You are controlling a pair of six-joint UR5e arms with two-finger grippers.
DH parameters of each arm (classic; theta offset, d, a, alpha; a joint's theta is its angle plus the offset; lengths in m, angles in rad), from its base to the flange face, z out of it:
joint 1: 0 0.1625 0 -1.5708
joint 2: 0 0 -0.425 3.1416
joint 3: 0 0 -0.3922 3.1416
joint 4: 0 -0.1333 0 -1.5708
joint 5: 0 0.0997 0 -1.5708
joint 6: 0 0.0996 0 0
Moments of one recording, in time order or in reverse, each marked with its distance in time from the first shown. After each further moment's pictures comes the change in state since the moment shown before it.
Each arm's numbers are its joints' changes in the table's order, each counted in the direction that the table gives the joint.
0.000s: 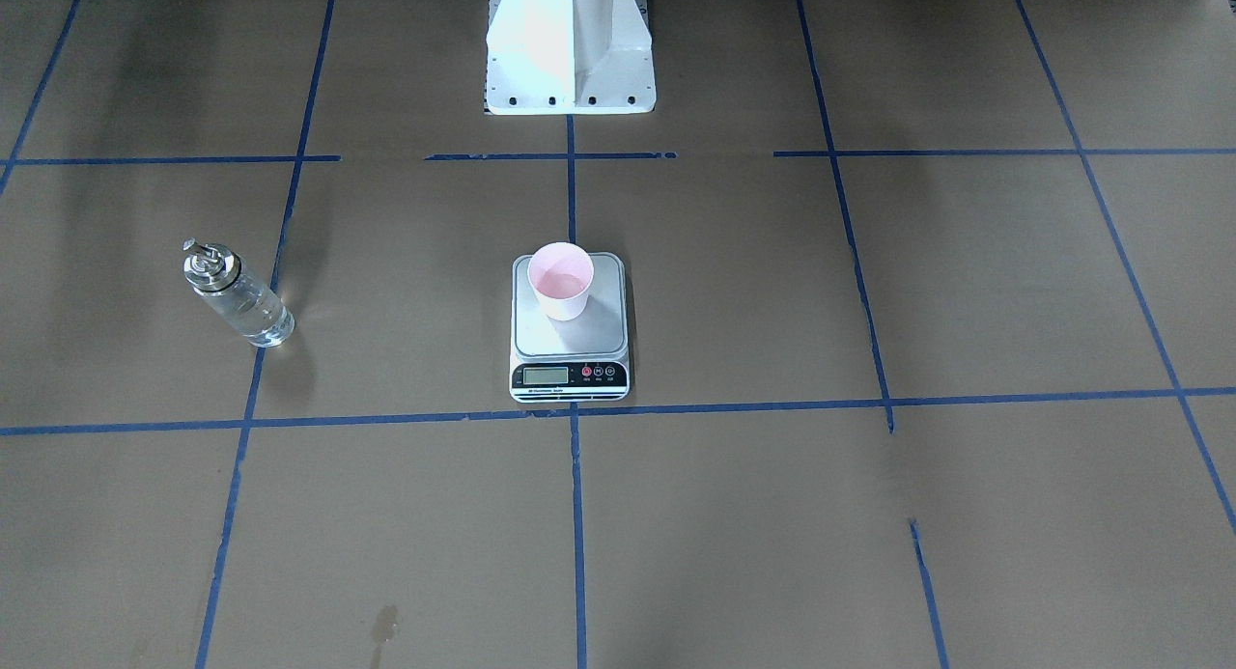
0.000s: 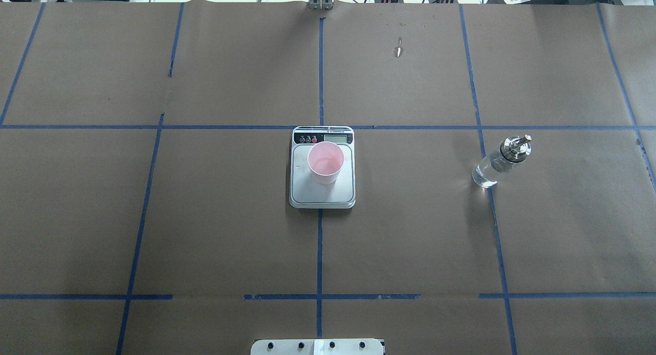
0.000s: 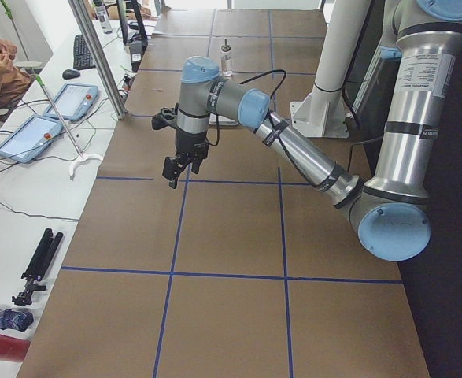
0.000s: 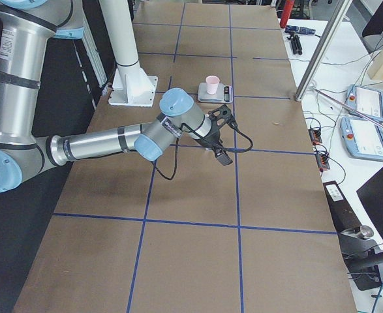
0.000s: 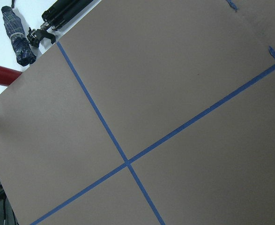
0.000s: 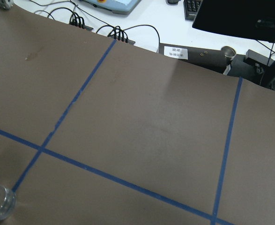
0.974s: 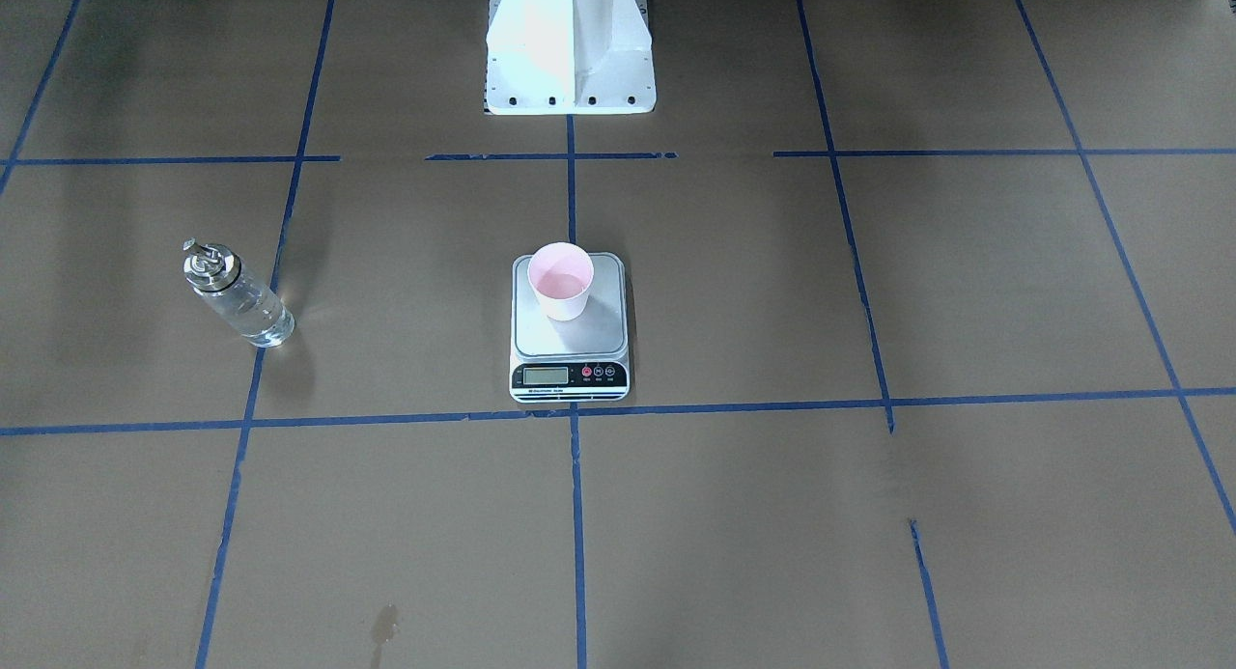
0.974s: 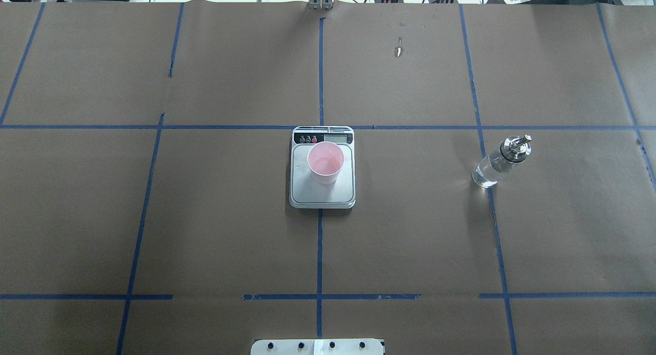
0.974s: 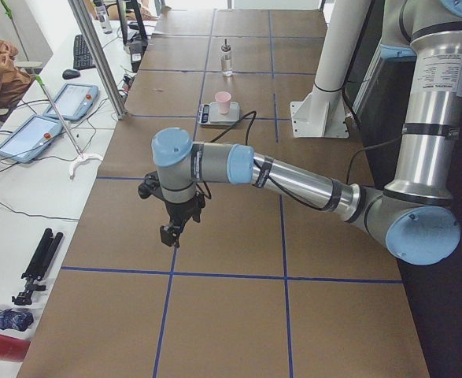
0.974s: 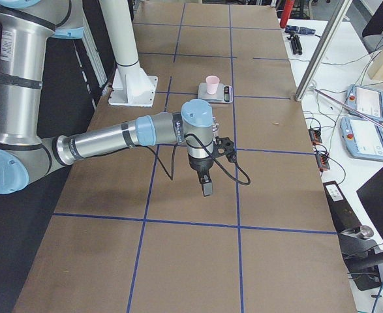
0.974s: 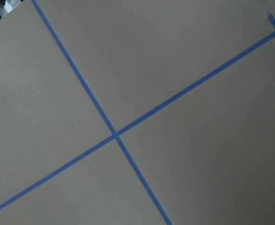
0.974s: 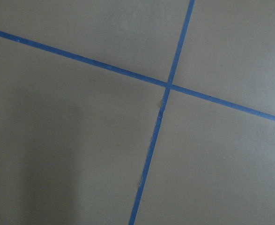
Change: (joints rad) left arm -0.169 -0.042 0.388 0.079 -0.192 0.284; right arm 0.042 -0.067 0.018 0.718 -0.024 -0.345
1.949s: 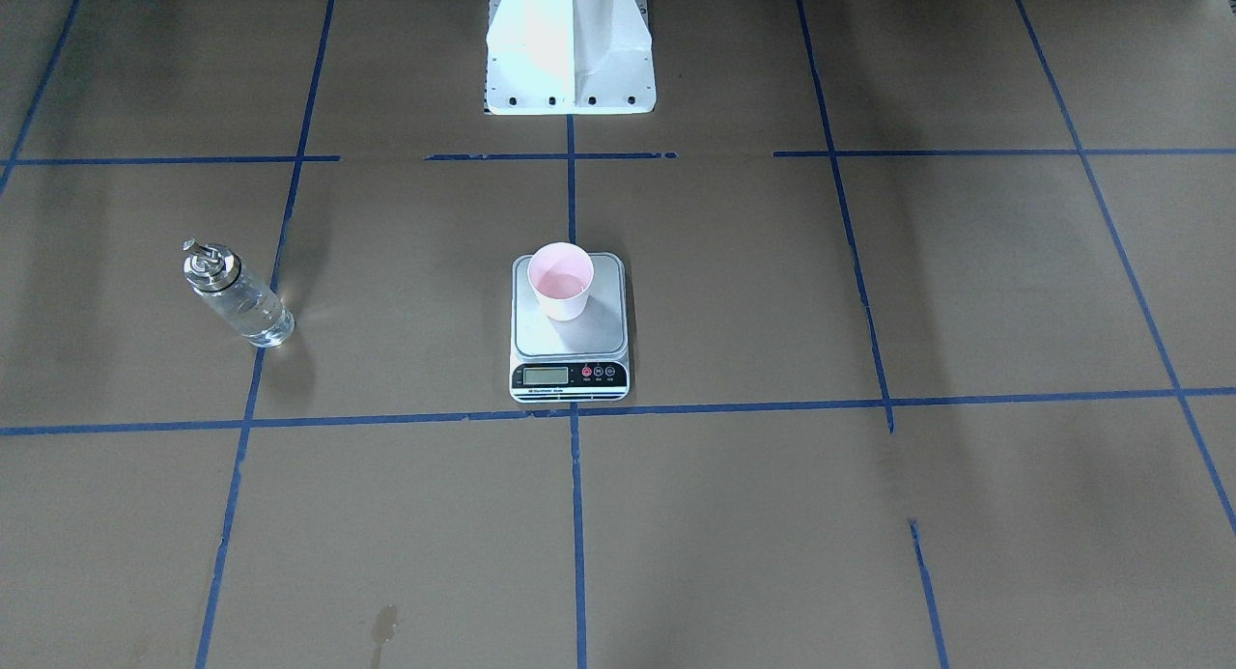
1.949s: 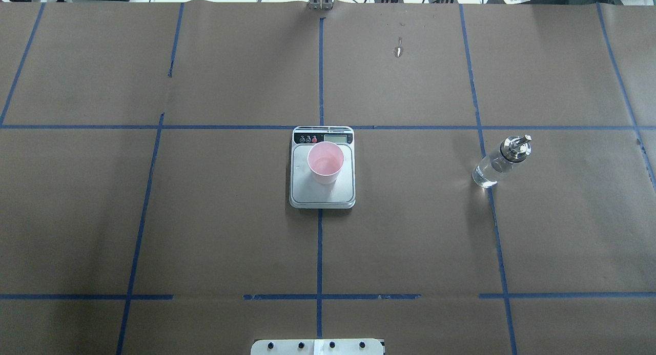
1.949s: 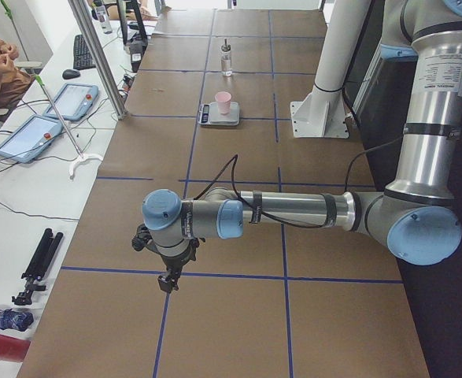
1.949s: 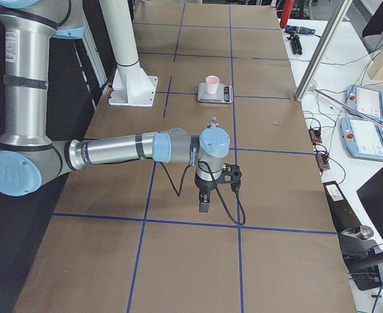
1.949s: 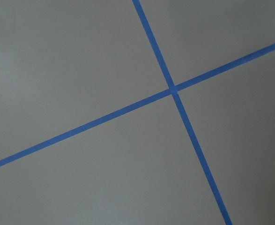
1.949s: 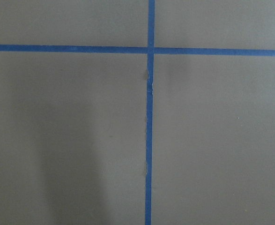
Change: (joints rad) left arm -0.006 0.002 0.200 0.181 -0.012 -0.093; right arm 0.004 -0.067 -0.206 0.047 0.100 0.138
